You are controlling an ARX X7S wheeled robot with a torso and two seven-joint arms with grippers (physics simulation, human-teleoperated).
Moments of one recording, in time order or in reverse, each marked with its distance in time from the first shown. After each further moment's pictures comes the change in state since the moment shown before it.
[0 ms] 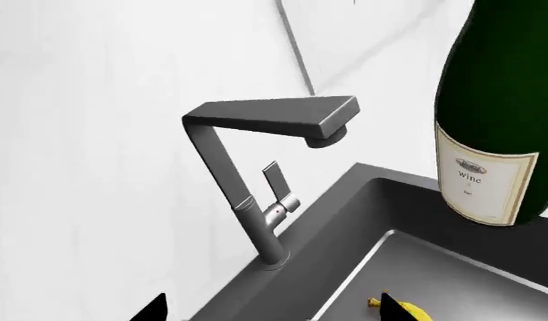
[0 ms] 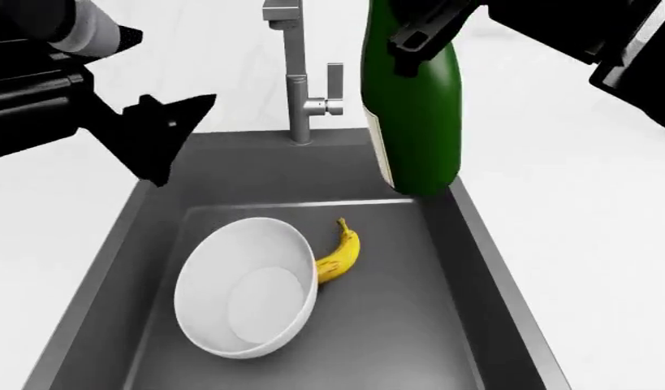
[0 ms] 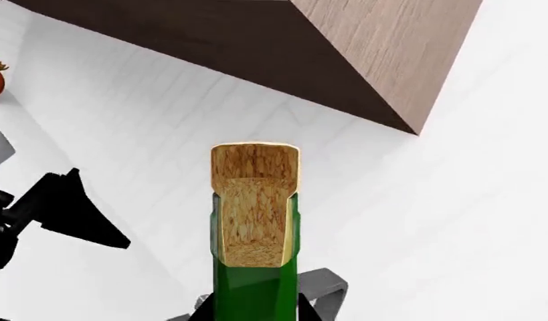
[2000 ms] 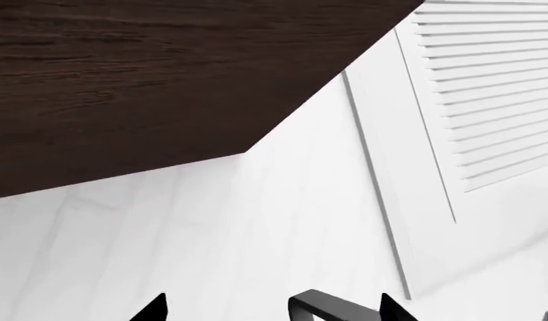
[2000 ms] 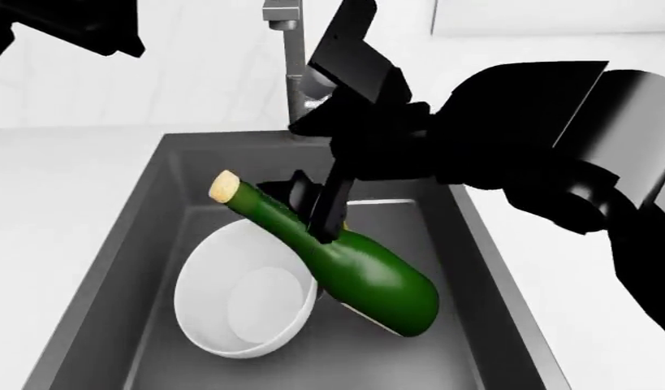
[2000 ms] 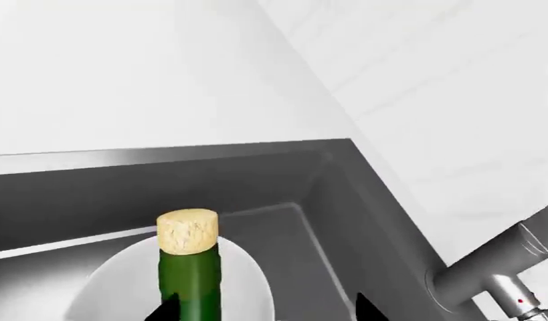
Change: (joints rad) left arm 0.264 -0.033 -0.205 0.105 0.062 0.531 -0.339; right arm -0.035 -0.217 -0.385 0.209 -0.212 0.102 -0.388
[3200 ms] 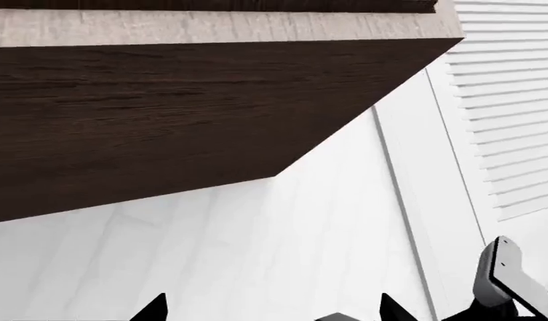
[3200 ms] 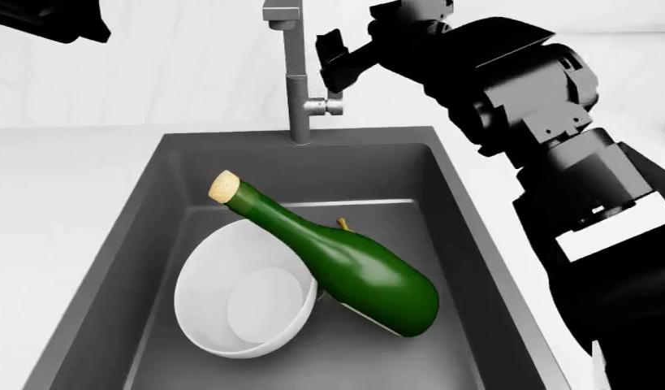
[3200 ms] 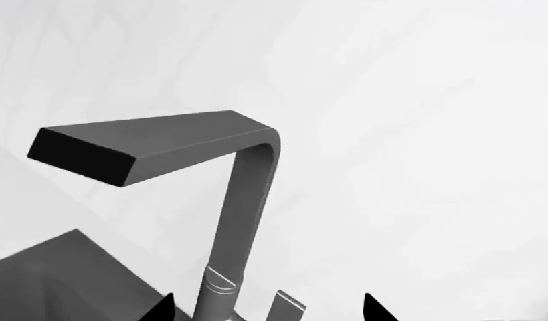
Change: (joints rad) left arm 0.048 -0.061 -0.055 0.083 -0.010 0.055 -0.104; right arm 0.064 -0.317 0.090 0.927 -0.300 -0.475 0.137
